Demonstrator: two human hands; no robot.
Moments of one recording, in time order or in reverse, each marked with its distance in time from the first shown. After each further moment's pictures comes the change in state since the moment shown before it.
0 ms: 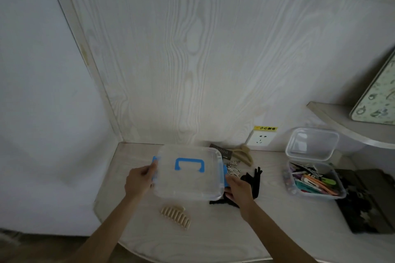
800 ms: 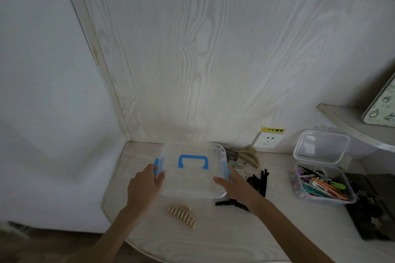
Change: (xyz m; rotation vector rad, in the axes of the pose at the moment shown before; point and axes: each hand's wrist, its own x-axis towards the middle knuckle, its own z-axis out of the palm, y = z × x) left_hand -0.026 0.009 -0.015 0.579 0.013 0.301; right_hand -0.038 -0.044 0.008 -0.411 -0.450 -0.232
